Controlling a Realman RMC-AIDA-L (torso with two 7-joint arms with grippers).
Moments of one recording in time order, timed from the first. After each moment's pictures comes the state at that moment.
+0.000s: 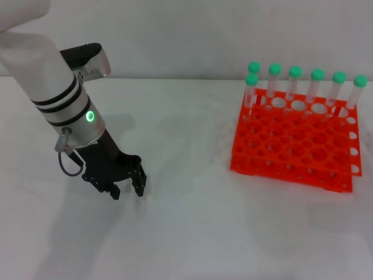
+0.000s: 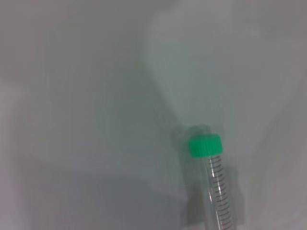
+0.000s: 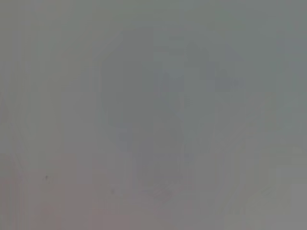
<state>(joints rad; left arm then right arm) -1.32 -1.96 2.85 -0.23 0.80 1.30 -2.92 0.50 2.02 0.12 0.15 -1.42 -1.22 0.17</state>
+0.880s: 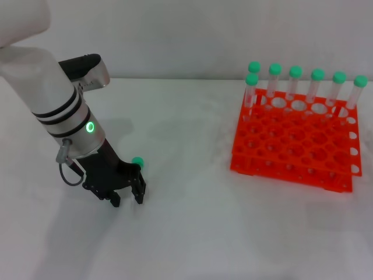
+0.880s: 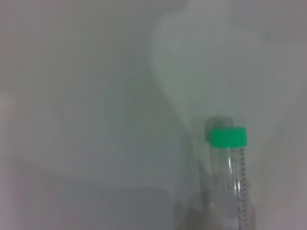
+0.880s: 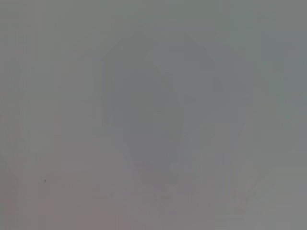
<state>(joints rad) -1.29 -1.97 2.85 -0.20 0.80 1.25 -2.92 0.51 2.02 0.12 0.14 -1.42 -1.22 0.17</state>
